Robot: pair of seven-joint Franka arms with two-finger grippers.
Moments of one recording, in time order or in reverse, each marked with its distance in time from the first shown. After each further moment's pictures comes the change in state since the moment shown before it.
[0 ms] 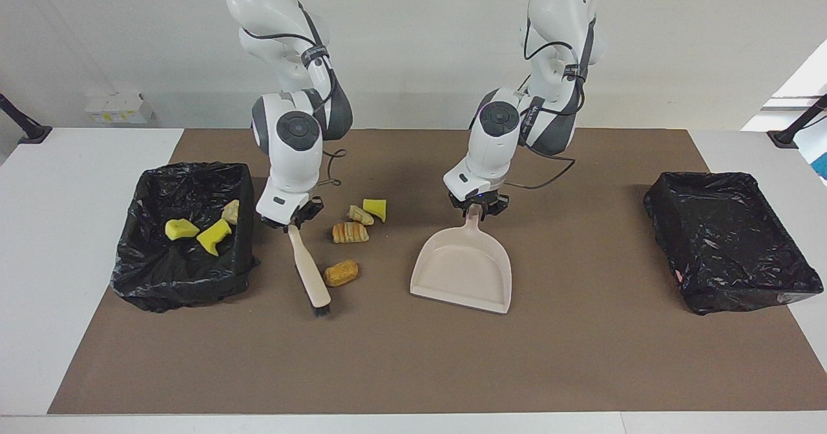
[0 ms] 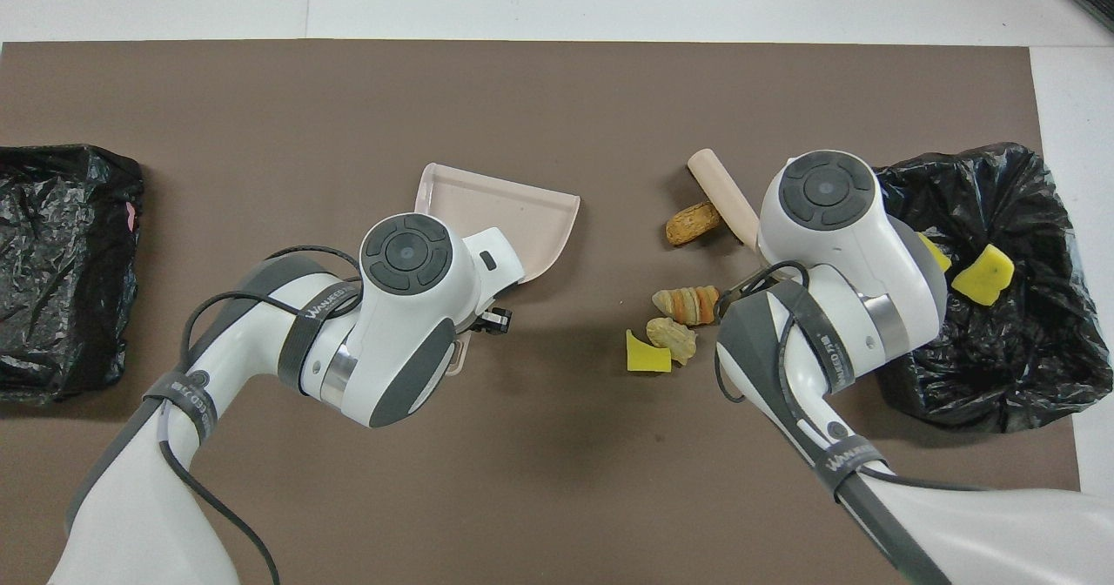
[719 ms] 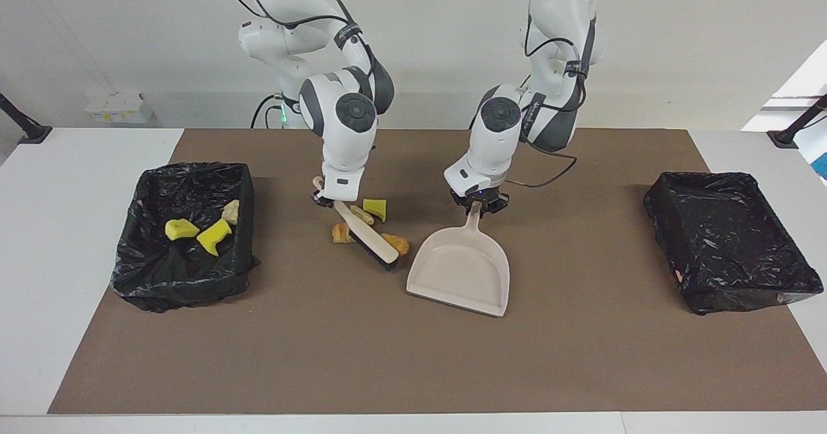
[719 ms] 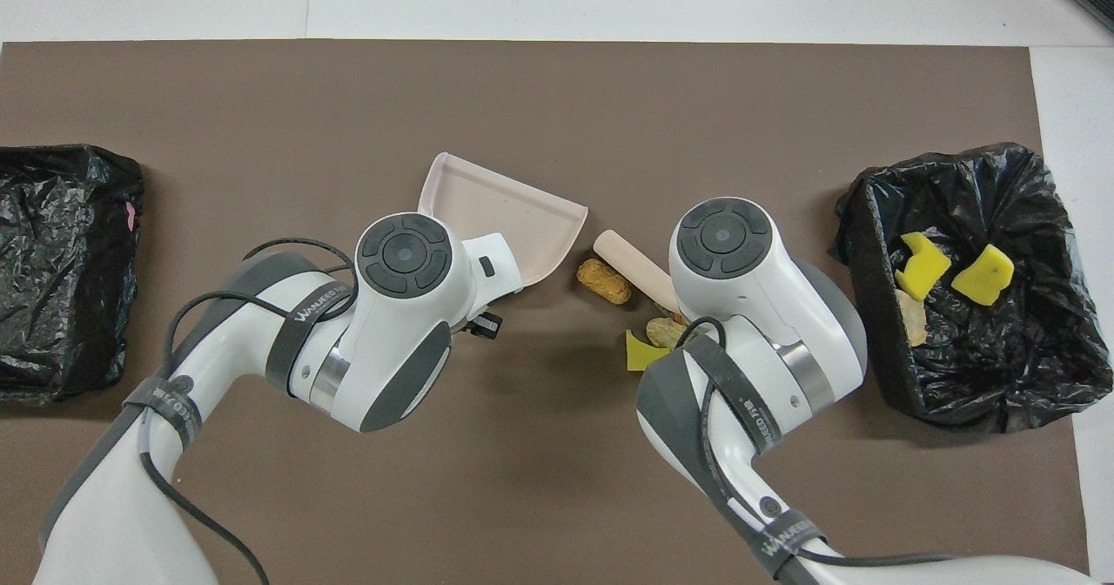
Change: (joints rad) left arm 0.000 -0.041 0.004 0.016 0.074 -0.079 0.166; right arm 0.133 -0.057 0.022 -0.018 0.120 -0.140 -0.182
